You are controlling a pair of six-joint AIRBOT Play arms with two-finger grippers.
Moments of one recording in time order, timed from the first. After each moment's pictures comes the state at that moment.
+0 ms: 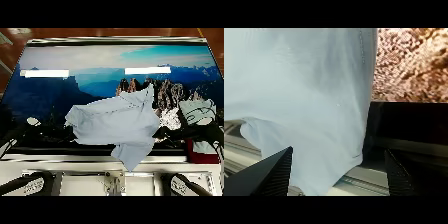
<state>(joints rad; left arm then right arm) 0.05 -1.26 0.52 0.77 -0.99 -1.29 -0.37 -1.21 0.56 -0.93 1.28 1.25</state>
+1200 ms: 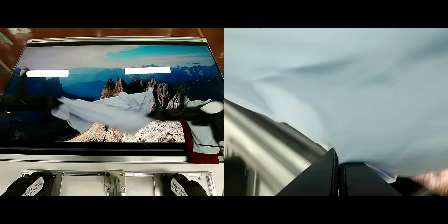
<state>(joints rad) 0.10 -0.93 1.05 0.80 -1.14 -1.25 -0.17 -1.00 0.89 -0.63 1.26 1.07</state>
